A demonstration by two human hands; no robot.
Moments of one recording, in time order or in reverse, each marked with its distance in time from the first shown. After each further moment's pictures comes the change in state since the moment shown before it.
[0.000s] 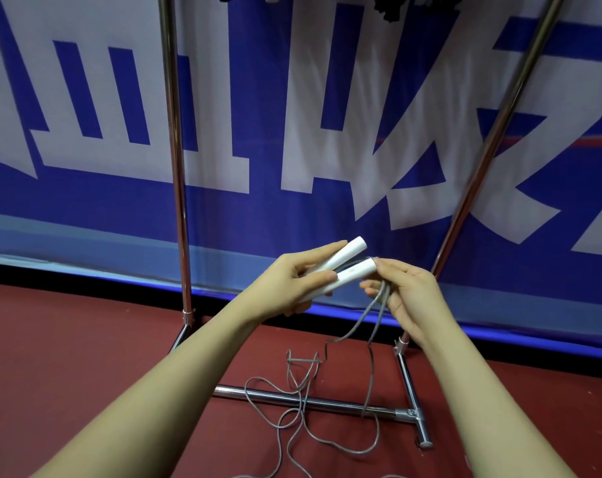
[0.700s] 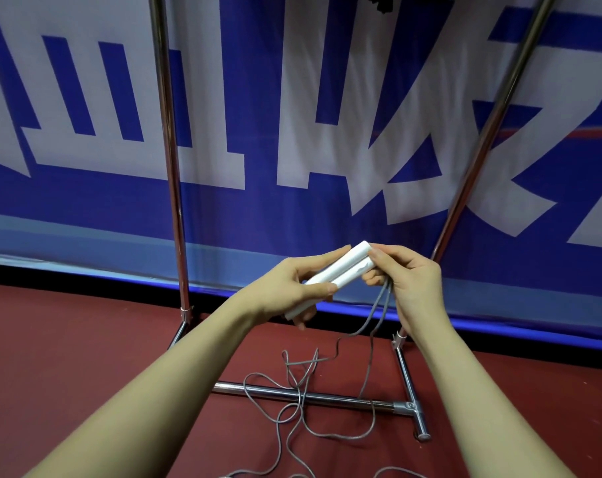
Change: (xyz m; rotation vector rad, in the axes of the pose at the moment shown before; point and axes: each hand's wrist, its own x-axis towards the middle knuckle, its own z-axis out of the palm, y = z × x) left_hand -0.003 0.000 0.004 -0.116 -0.167 -0.154; right_hand -0.004 0.001 0.000 -0.197 0.063 -0.293
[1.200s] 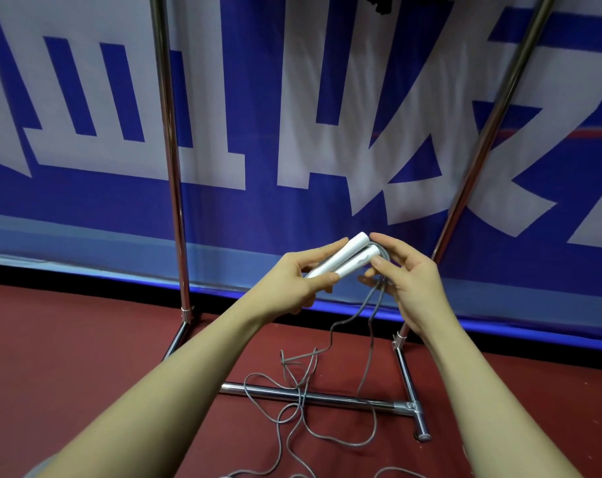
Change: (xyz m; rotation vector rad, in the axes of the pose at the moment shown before) left_hand 0.007 -0.001 0.007 -0.025 0.171 0.064; right_hand 0.007 0.007 -0.010 -0.020 -0.122 0.052
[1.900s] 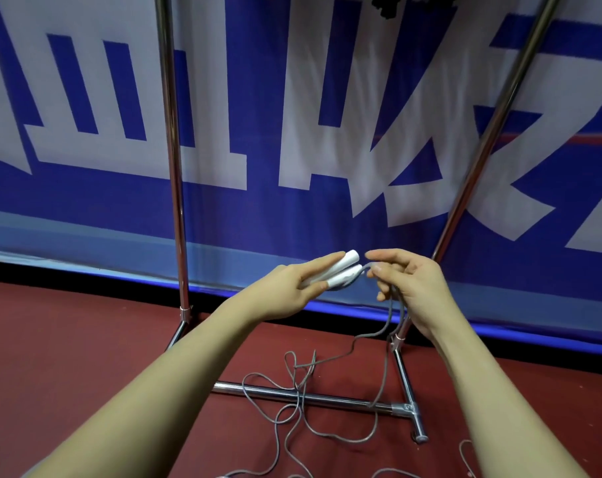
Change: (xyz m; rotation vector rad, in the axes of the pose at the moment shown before) left_hand -0.001 -0.009 -0.013 0.621 -0.068 0.007; right_hand -0.003 -0.008 -0.005 -0.086 -0.035 0.046
